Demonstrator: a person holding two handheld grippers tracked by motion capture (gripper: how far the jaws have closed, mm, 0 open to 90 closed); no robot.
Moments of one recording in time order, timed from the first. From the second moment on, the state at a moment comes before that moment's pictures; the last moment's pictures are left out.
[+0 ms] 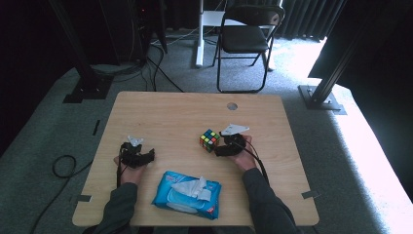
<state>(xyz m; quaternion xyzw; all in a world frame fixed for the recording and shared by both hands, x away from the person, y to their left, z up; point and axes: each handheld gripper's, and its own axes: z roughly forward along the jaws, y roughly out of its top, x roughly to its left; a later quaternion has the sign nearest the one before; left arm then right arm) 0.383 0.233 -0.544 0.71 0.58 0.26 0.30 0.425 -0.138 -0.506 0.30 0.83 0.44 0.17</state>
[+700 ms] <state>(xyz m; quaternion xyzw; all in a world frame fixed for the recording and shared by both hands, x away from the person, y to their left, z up) 0.371 0.232 -0.523 0.72 0.57 0.21 0.35 0.410 -0.168 -0.523 0.32 0.83 0.43 0.17</state>
